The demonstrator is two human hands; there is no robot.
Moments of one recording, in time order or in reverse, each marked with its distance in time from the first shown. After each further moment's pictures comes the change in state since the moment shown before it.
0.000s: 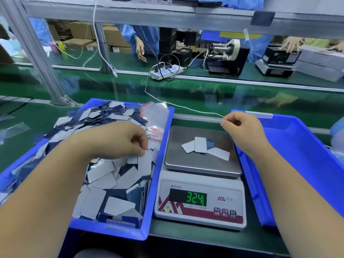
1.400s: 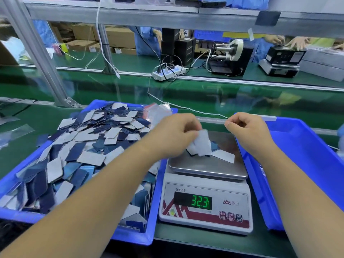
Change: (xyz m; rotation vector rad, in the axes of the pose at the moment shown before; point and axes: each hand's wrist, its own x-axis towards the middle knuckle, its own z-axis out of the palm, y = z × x) left_hand 0.041 0.078 0.040 -0.343 0.278 0.239; right_hand 0.003 -0.002 -0.001 -0.012 -0.028 -0.004
